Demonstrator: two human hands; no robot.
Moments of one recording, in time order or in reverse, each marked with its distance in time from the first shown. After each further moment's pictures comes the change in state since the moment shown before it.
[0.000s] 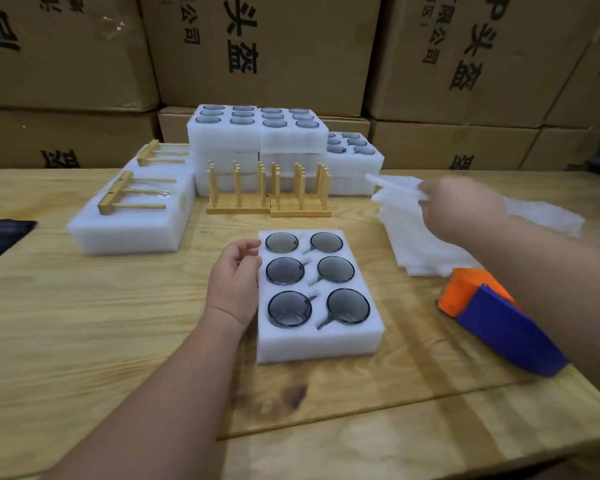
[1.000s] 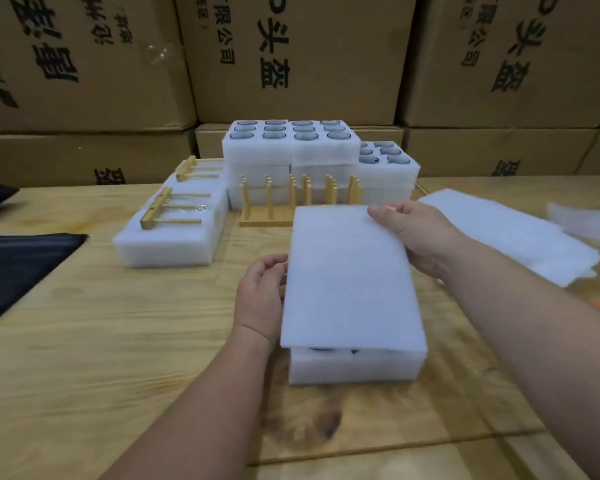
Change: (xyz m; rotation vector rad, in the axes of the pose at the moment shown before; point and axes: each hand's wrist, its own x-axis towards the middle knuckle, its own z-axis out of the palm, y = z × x) left_hand 0.001 0.008 0.001 -0.144 0.049 -0.011; right_hand 0.001 -0.089 0.030 1.647 -0.395 0.151
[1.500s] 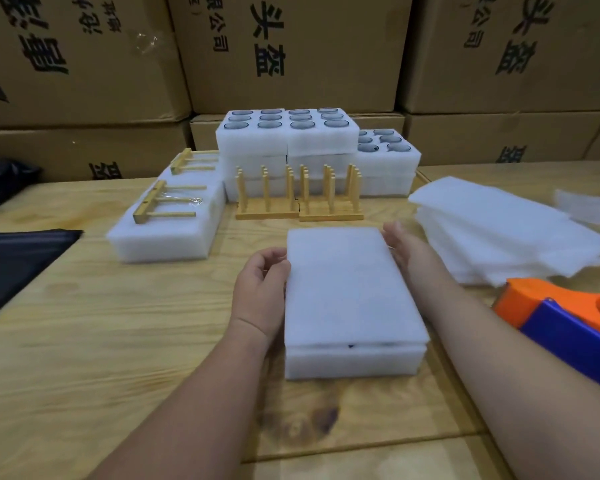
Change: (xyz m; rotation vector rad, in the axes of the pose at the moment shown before) left_hand 0.002 -0.012 -0.001 0.081 -0.005 -0.003; right_hand -0.012 0.068 0.005 0.252 0.083 0.037
